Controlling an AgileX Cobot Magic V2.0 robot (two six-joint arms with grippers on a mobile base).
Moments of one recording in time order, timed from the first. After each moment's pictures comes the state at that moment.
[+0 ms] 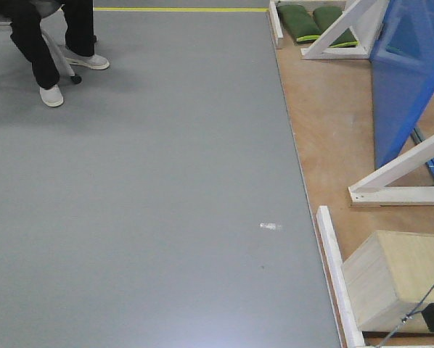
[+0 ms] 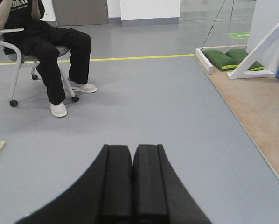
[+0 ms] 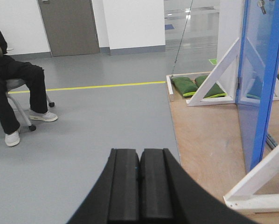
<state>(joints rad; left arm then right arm) 0.00 -0.01 0.03 0.07 0.28 -0.02 0.03 -0.01 0.03 0.09 0.20 -0.01</state>
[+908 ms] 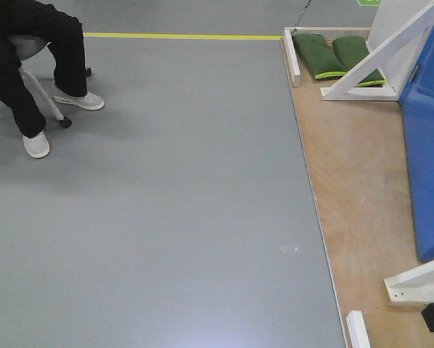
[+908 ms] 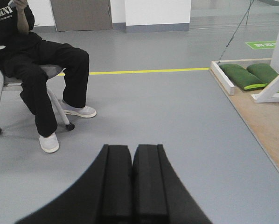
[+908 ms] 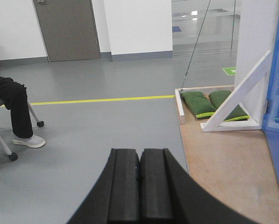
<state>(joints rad) 0.00 -0.01 0.03 0.07 0.28 -0.02 0.03 -0.01 0.03 0.09 0.20 -0.01</state>
